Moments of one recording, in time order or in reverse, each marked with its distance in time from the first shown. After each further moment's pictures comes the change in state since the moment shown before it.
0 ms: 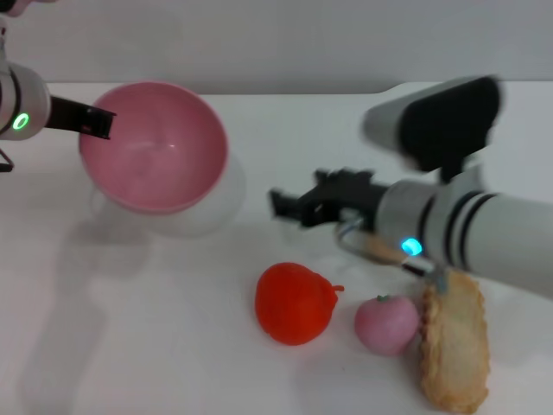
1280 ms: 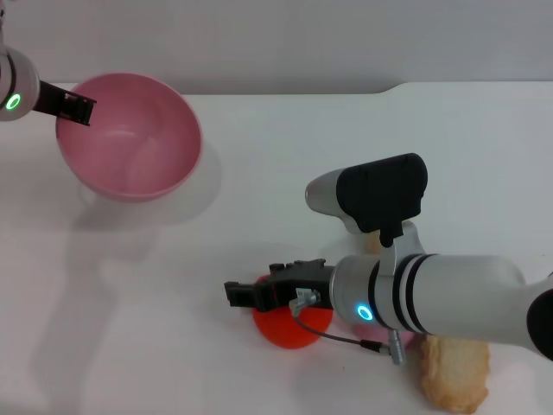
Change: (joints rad) left arm -0.094 0.000 -0.063 -0.116 0.118 -0.017 0.014; right arm 0.115 0.004 -0.161 0.186 0.225 0.020 0.082
